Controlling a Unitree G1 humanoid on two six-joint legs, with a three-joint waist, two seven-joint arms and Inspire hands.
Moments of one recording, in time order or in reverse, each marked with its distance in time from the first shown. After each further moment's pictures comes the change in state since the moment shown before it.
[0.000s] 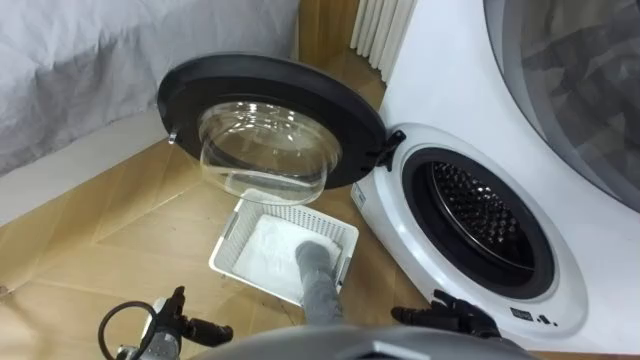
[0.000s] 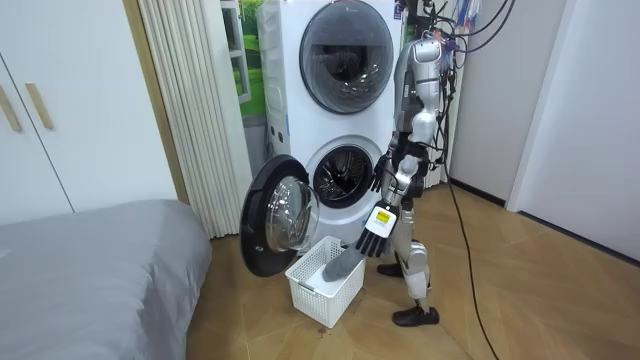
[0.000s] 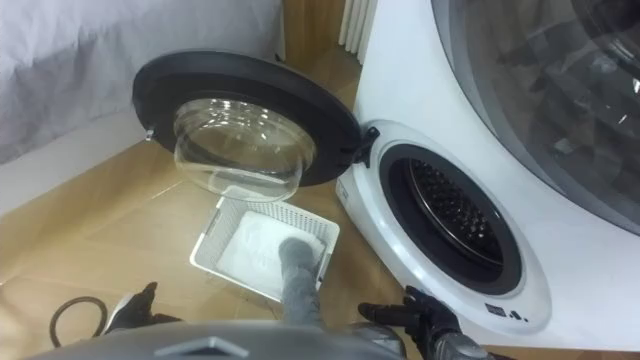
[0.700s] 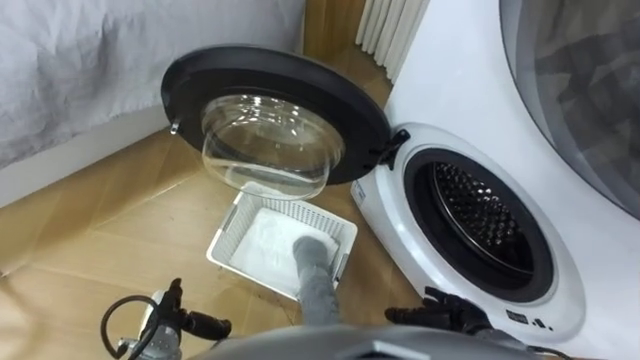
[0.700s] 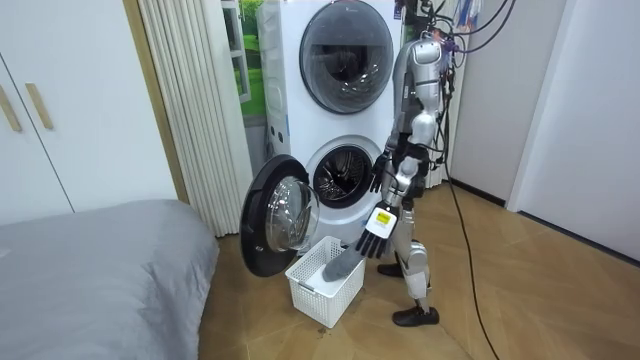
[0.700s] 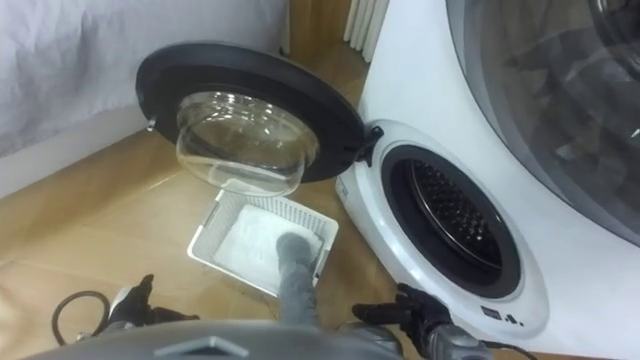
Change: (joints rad) left arm -0.027 0.007 -0.045 0.000 0.032 -0.002 0.042; right arm -0.053 -0.005 0.116 0.014 0.002 0.013 -0.005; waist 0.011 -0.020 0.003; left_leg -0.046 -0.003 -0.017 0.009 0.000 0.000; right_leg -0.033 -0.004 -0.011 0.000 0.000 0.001
